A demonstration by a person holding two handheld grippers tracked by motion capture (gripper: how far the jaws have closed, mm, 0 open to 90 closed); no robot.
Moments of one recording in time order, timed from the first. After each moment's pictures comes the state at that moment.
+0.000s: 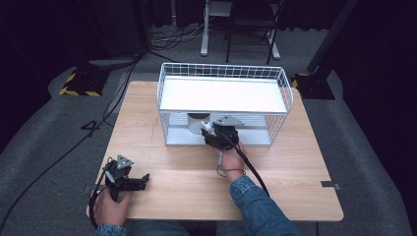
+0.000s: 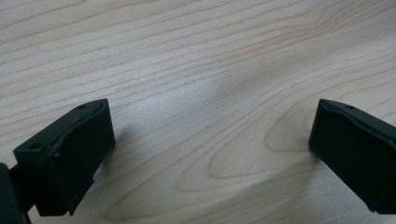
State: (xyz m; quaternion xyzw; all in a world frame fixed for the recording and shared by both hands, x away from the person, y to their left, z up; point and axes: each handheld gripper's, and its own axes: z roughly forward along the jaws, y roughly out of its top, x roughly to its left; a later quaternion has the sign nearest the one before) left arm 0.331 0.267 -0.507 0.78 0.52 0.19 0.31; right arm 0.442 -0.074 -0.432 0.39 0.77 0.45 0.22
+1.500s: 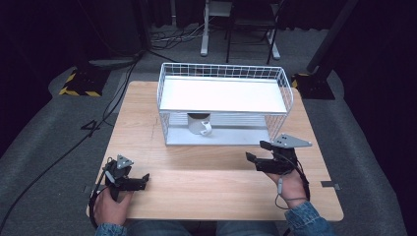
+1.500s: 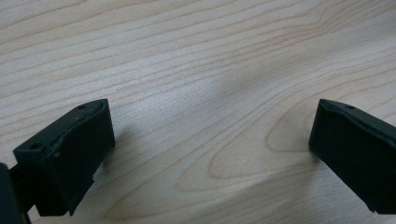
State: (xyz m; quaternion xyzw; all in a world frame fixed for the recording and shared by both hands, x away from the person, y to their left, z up) left arm 0.331 0.267 -0.507 0.77 0.52 0.19 0.31; right arm 0.356 -0.220 -0.394 0.38 0.79 0.45 0.18
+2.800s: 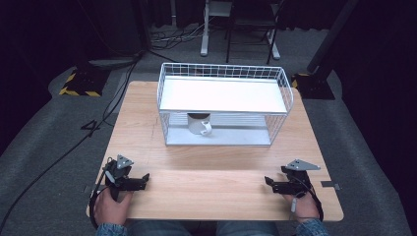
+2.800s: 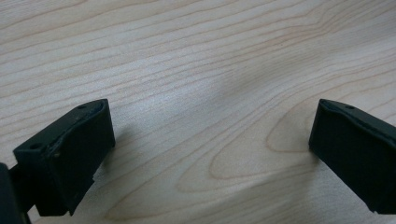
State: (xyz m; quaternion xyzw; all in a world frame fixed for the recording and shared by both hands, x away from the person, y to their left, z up) left arm 0.332 0.267 -0.507 0.77 0.52 0.19 0.31; right arm 0.341 -0.288 -0.495 0.45 0.80 0.36 0.18
